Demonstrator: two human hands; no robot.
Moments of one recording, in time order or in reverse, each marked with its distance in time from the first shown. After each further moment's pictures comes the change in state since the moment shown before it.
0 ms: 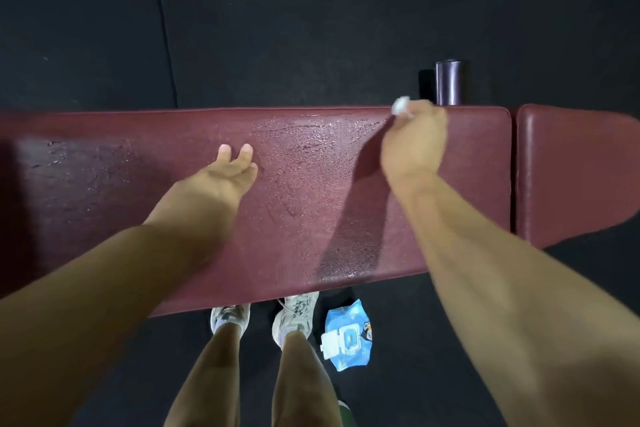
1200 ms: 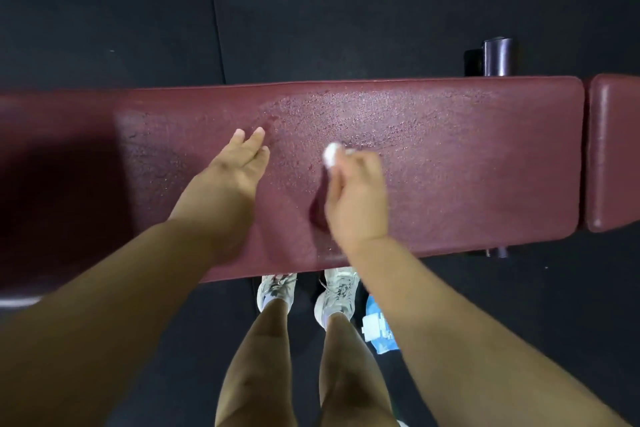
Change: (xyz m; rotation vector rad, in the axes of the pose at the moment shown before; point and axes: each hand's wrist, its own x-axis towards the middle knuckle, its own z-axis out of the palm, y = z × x) left_hand -0.031 -0.069 0.024 -0.081 0.217 0.014; right_hand -0.165 -0.070 0.043 0.201 -0.162 -0.328
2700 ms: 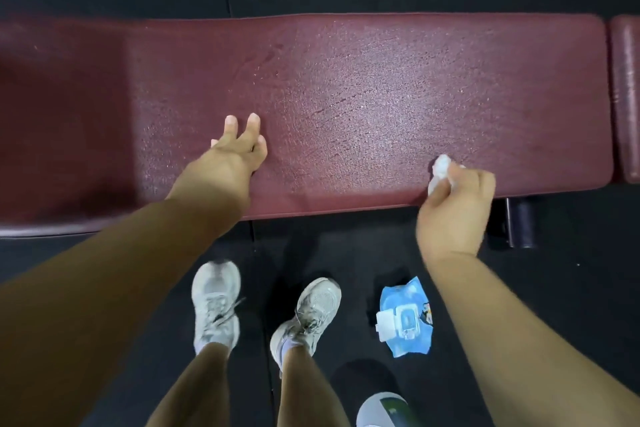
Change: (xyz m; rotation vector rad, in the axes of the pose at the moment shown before) left_hand -0.045 -0.001 0.046 0.434 -0.184 -0.119; right_hand -0.092 0.091 -0.022 0.079 0.329 0.339
